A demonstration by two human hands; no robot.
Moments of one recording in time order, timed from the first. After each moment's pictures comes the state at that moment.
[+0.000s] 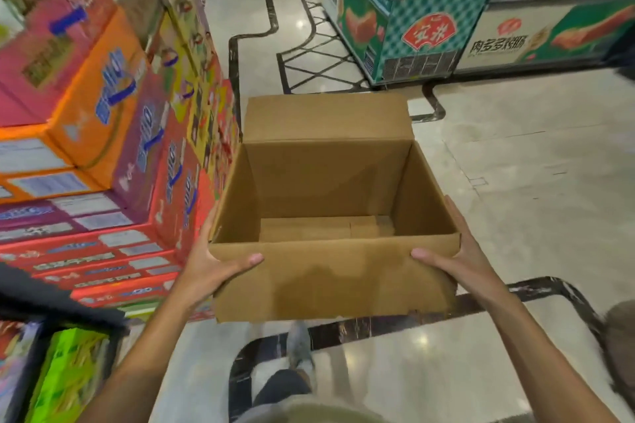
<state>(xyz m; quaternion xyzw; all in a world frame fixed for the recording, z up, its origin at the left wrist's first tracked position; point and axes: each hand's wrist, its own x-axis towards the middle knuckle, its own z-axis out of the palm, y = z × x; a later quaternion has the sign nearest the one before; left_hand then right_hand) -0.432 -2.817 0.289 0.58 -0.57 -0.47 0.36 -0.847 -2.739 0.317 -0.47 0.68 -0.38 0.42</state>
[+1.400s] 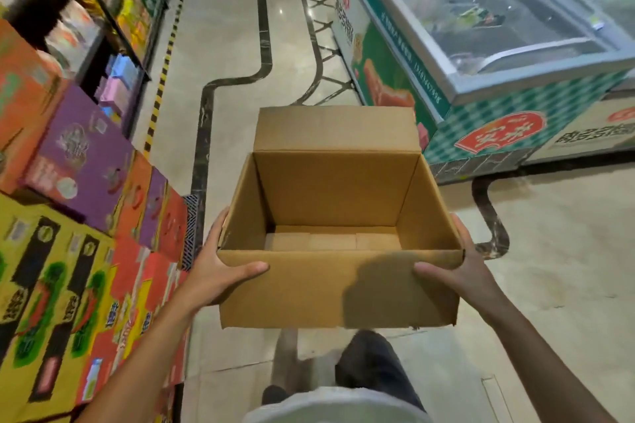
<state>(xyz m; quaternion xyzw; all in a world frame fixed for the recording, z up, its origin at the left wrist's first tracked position) -0.694 -4.045 0.271 0.60 -0.56 -0.50 0.28 -1.115 -3.974 0.293 -0.48 0.71 -0.30 0.43</state>
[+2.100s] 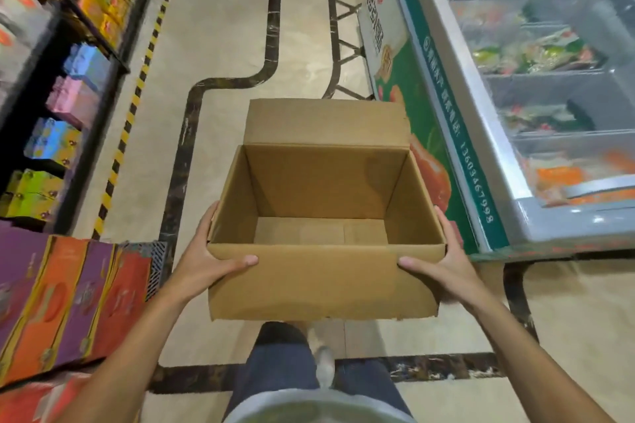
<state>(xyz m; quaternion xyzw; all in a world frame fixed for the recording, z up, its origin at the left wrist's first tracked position) -0.817 -4.596 0.219 0.66 -0.48 -0.52 0.26 -1.244 -4.578 0.231 -0.44 0.67 -0.28 0.53</state>
